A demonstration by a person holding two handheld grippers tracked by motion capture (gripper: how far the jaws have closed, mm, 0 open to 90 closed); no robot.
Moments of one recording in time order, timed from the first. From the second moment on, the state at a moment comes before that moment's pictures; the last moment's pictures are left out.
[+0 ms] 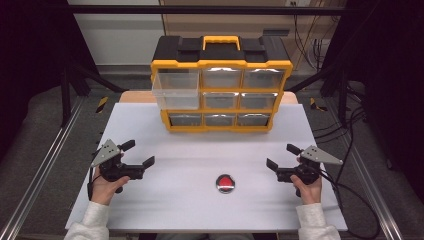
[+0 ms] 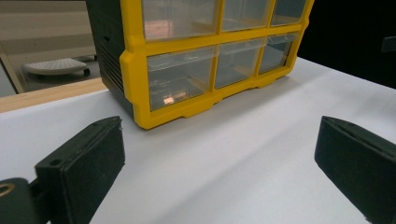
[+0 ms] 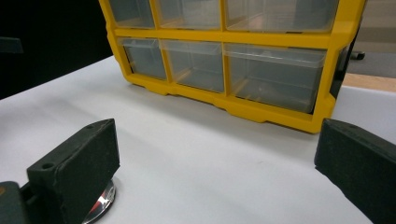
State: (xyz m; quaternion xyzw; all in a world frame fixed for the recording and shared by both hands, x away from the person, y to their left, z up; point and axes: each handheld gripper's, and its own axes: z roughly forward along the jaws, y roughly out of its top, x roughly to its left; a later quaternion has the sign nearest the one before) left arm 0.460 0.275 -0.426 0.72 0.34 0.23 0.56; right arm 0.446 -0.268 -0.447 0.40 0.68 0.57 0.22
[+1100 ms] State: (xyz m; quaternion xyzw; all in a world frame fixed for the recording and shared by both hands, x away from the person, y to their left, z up) left arm 0.460 0.274 -0.428 0.72 0.34 0.23 0.55; right arm 0.443 -0.213 -0.439 0.36 0.73 0.54 0.20
